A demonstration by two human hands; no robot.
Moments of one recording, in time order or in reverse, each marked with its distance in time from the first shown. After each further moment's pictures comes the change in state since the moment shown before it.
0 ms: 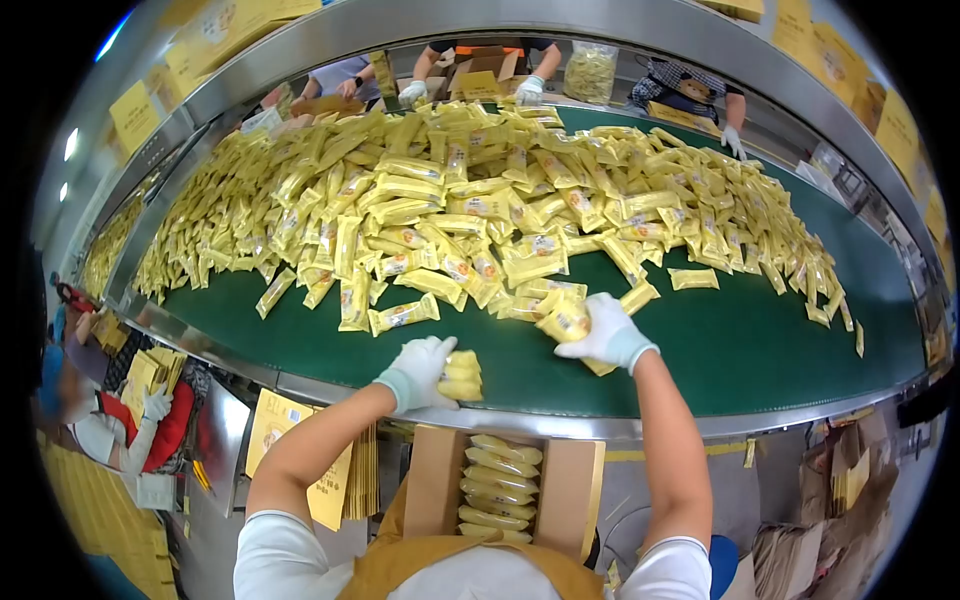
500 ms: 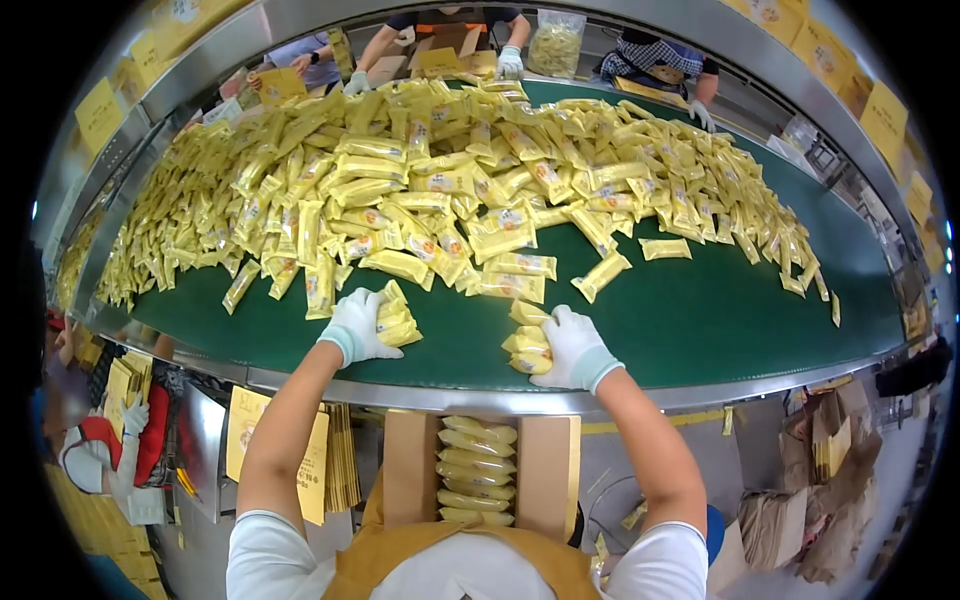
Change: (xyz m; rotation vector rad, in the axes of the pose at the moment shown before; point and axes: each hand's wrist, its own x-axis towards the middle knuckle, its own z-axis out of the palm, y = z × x) left_hand 0.014 -0.064 -0.011 0.129 0.028 -0.229; right_hand -0.054 -0.036 0.025 -0.213 -0.111 -0.076
